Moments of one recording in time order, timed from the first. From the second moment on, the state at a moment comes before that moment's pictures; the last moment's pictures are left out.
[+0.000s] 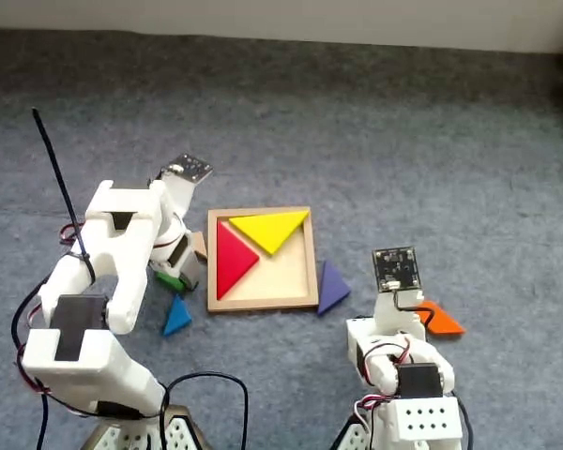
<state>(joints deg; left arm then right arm) -6.8 8.2 28.1 65.8 -20.0 -8.8 -91.5 96.0 60.3 5.8</state>
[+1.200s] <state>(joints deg) 1.6 -9.4 27.2 75.6 -18.2 -8.4 -91.5 96.0 60.3 5.8</state>
